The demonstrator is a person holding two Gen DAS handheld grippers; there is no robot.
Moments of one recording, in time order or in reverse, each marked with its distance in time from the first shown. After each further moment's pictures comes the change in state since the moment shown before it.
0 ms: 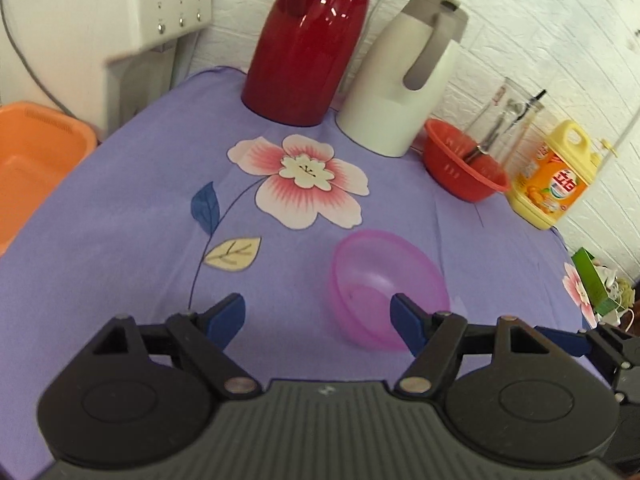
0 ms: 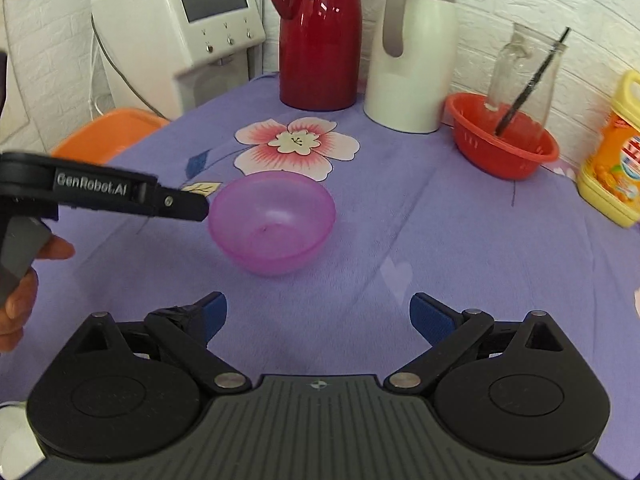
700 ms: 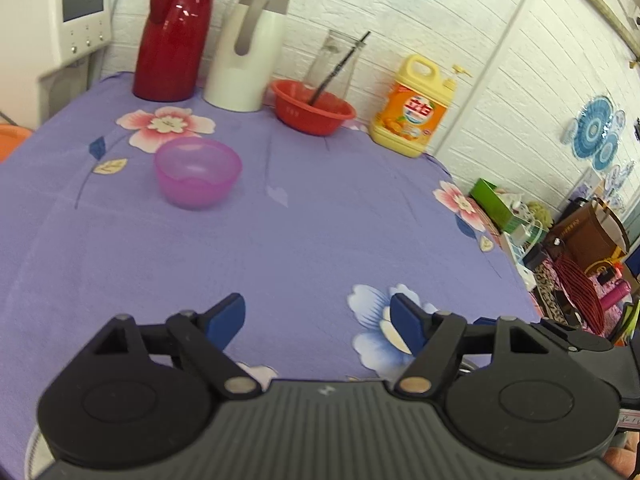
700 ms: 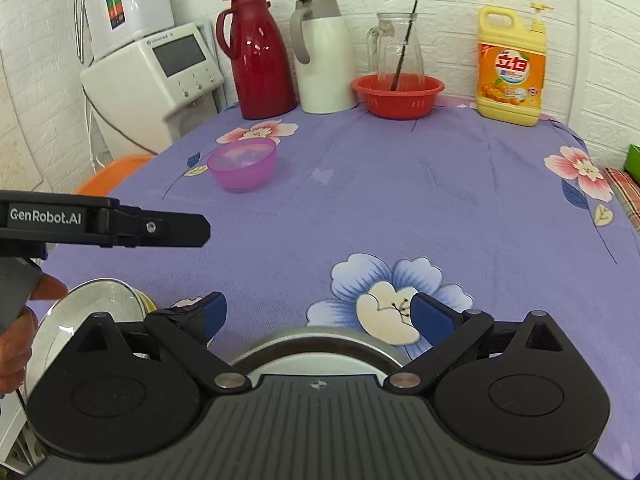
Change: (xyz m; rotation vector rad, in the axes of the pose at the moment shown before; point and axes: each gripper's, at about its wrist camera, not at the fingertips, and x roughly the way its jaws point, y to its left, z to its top) left arm -0.112 -0.111 -0.138 0.174 -0.021 -0.182; right arm -0.137 -0.024 -0.147 0.235 -0.130 -0.006
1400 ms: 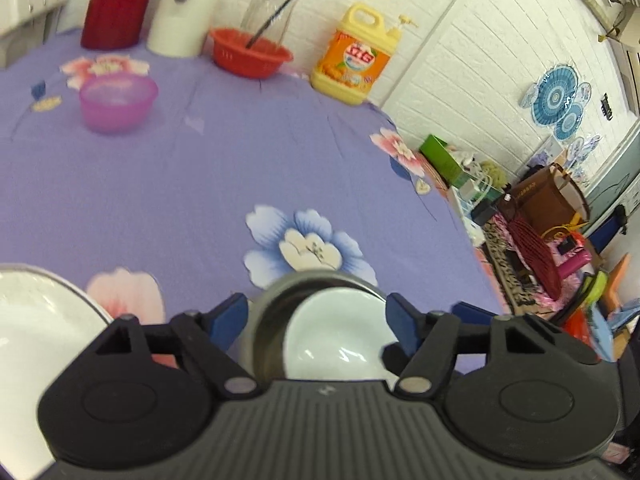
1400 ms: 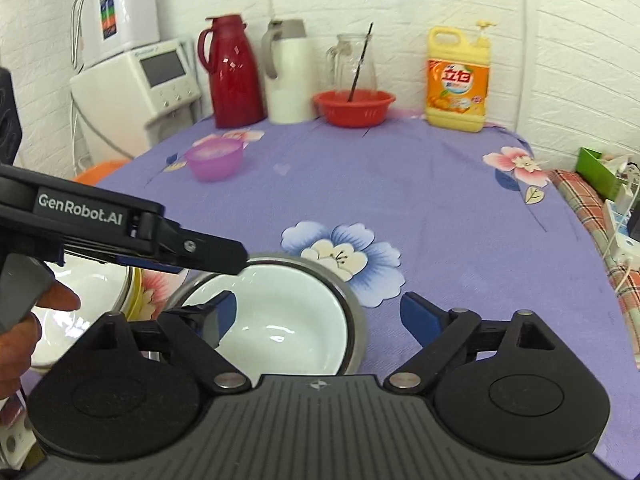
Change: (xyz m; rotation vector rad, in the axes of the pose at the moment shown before) left arm 0.003 -0.075 -0.053 0.011 0.090 -0.109; right arm -0.064 -0.020 -0.058 0.017 -0.104 -0.098
